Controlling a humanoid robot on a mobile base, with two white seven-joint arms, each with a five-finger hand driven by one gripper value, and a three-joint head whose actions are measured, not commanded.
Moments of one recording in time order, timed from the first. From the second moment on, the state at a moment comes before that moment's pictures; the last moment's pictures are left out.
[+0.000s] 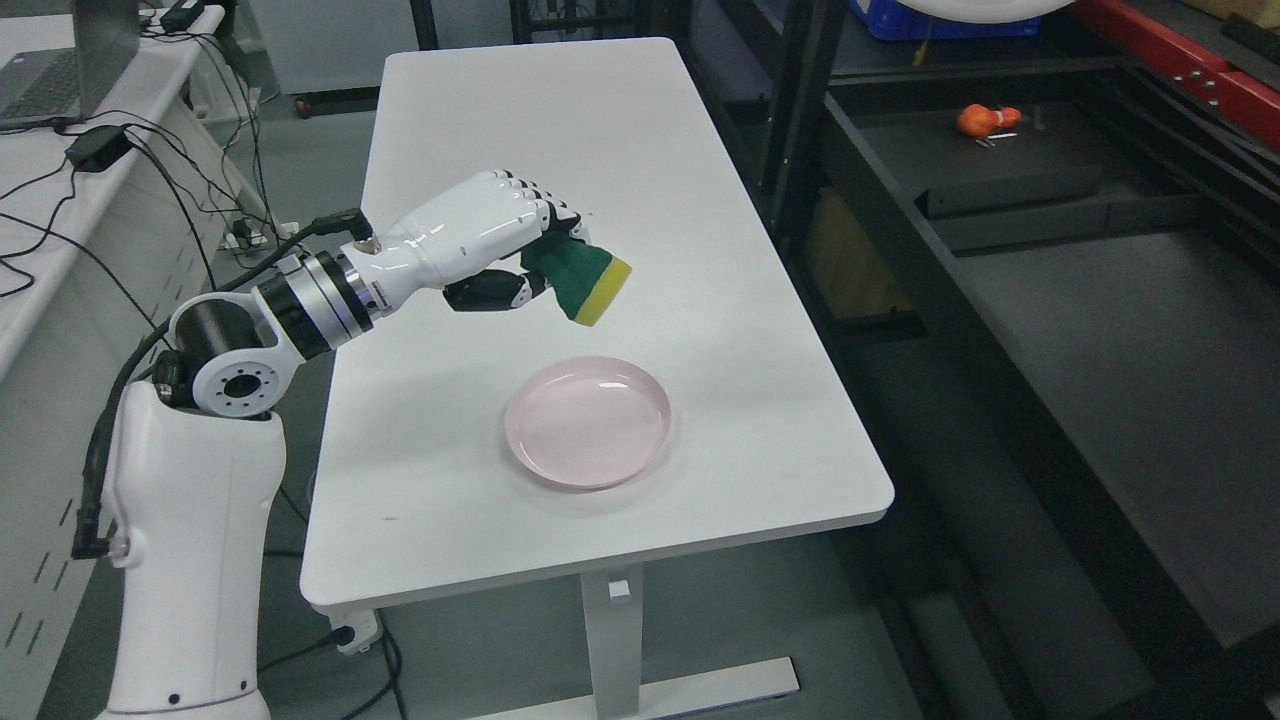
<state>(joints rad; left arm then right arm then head) -0.84 0.11 0.06 -1.35 -0.75 -0.77 -0.73 -0.08 0.00 -0.21 0.00 -0.12 0.00 -0.07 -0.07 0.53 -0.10</state>
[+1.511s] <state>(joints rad) -0.93 0.01 -0.09 -1.40 -0.61 -0.78 -0.76 -0.08 0.00 -0.21 0.00 -0.12 0.00 -0.07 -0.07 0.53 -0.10</state>
